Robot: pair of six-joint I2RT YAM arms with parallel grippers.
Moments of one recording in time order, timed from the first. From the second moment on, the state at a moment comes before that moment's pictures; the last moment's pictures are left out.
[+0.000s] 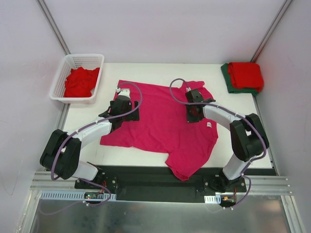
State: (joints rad) left arm -0.47 1.41 0.75 -0.08 -0.23 -0.34; right arm 0.48 1.69 1.08 -0.53 0.16 0.37
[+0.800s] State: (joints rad) left arm -0.47 1.41 0.75 -0.09 -0.27 -0.34; right arm 0.32 1.87 1.23 -0.60 0.12 0.32
